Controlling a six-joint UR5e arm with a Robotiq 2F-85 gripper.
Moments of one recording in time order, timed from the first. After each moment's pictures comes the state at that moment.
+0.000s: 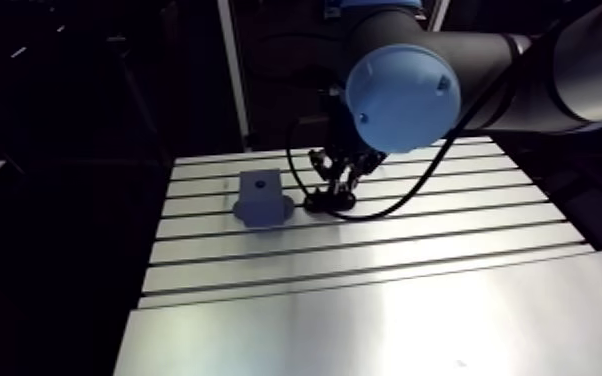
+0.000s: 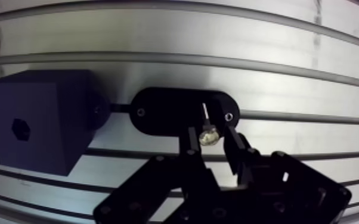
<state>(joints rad) -0.14 -1.21 1.96 -2.38 -1.57 -1.78</state>
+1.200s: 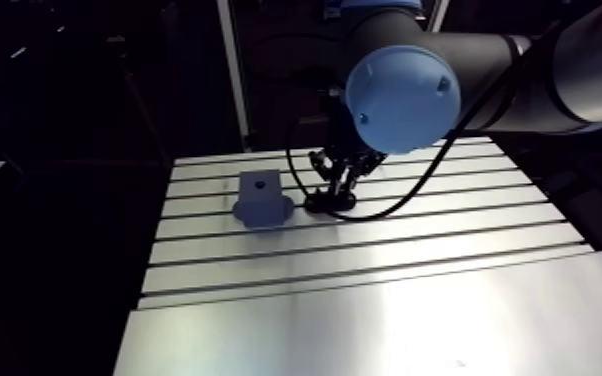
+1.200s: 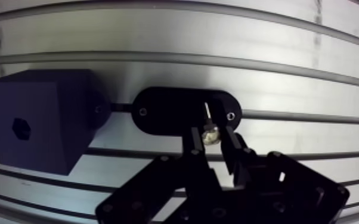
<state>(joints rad) -0.15 -1.21 1.96 -2.38 -1.57 -1.78</state>
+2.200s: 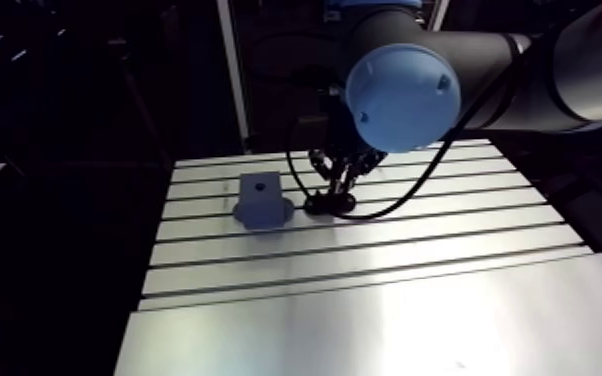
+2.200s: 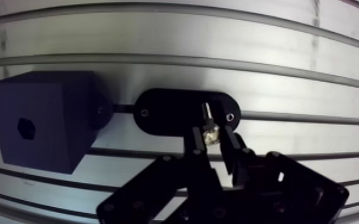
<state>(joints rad) -0.15 -1.22 1.95 -2.38 -1.56 -1.78</state>
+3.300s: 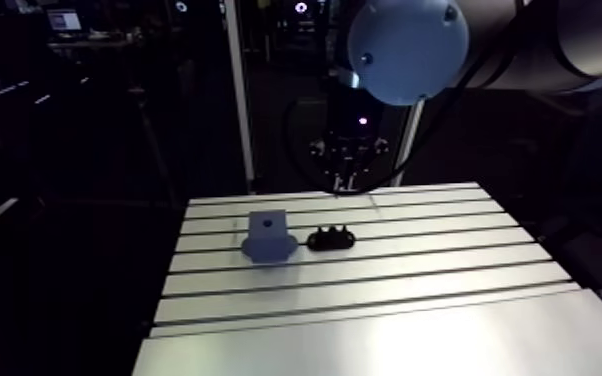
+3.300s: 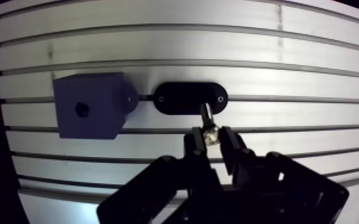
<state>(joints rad) -0.13 -1.38 1.86 -2.16 -1.55 -1.69</state>
